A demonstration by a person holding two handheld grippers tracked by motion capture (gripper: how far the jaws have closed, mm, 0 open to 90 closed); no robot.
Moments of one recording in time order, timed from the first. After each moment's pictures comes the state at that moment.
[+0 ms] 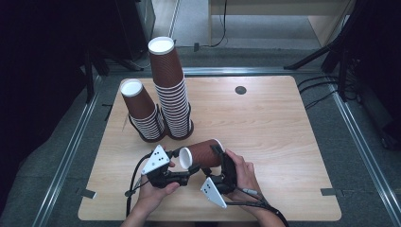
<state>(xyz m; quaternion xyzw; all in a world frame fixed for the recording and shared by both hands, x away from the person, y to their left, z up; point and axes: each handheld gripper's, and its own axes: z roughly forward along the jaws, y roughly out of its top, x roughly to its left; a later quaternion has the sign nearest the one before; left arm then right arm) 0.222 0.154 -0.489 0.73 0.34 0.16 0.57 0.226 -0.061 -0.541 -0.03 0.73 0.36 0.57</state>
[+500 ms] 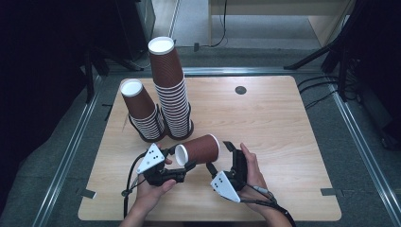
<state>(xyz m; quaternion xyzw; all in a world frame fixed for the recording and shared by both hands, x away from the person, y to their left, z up) 0.224 0.163 -0.490 0.71 0.36 0.17 0.59 0.230 -0.085 -0.529 0.05 0.74 0.41 0.54</state>
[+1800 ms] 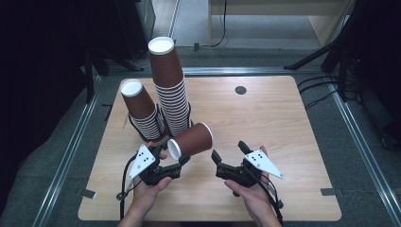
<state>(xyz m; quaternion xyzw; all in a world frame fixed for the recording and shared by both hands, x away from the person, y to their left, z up) 0.219 0.171 -0.487 0.65 0.36 0.24 0.63 0.231 -0.110 -0.490 0.46 0.59 0.63 0.20</state>
